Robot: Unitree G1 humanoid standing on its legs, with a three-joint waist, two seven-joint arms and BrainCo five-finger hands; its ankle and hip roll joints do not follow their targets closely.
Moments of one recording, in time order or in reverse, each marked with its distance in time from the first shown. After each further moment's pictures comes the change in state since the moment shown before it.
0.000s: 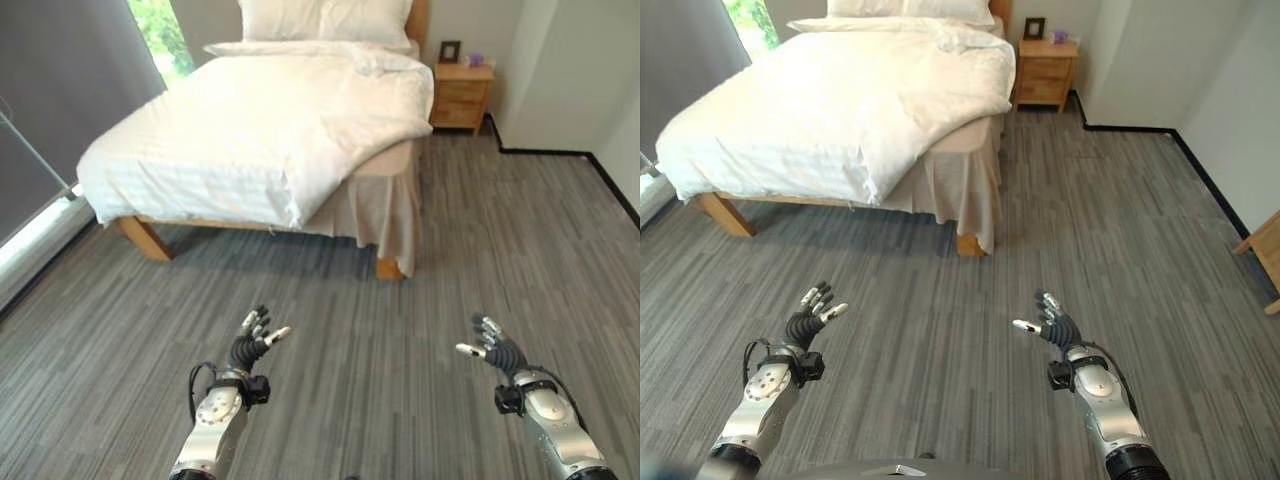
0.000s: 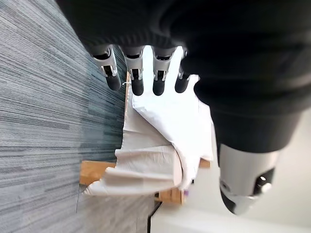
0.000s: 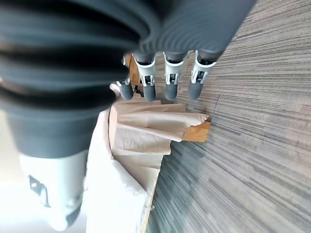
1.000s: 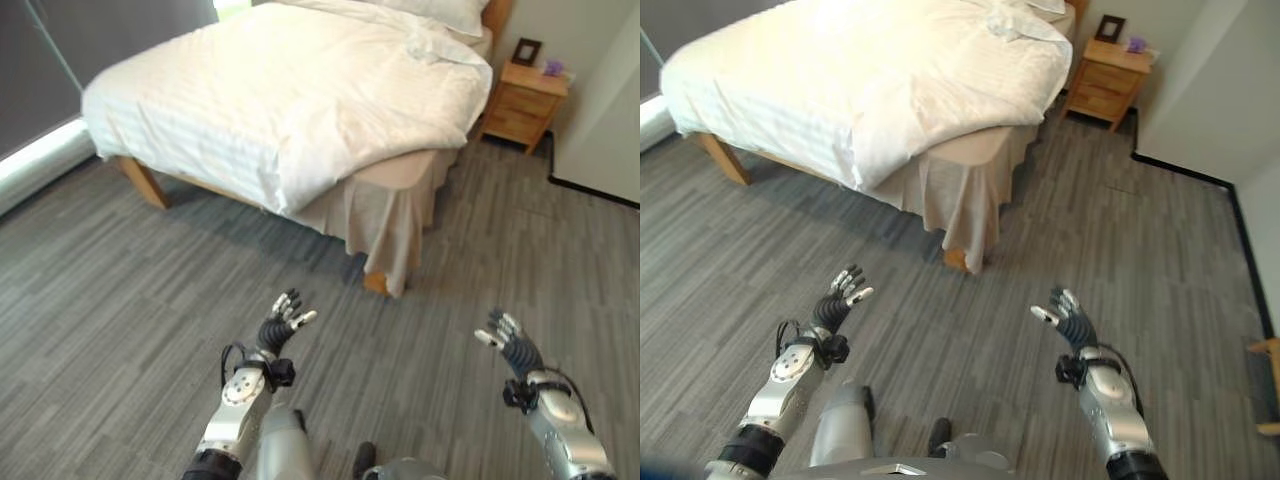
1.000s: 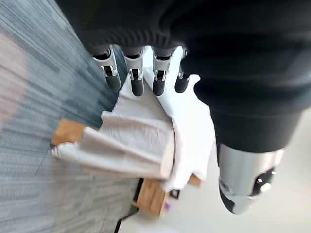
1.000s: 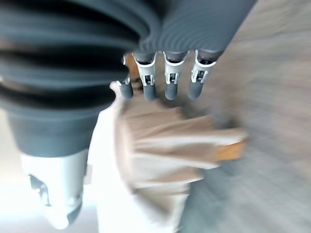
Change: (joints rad) left arm -0.035 -0.032 -0.063 -0.048 -0.100 0.041 -0.085; right arm 0.038 0.014 -0.099 -0.127 0.151 0.010 0.017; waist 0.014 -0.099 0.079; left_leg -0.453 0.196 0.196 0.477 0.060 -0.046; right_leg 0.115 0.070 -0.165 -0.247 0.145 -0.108
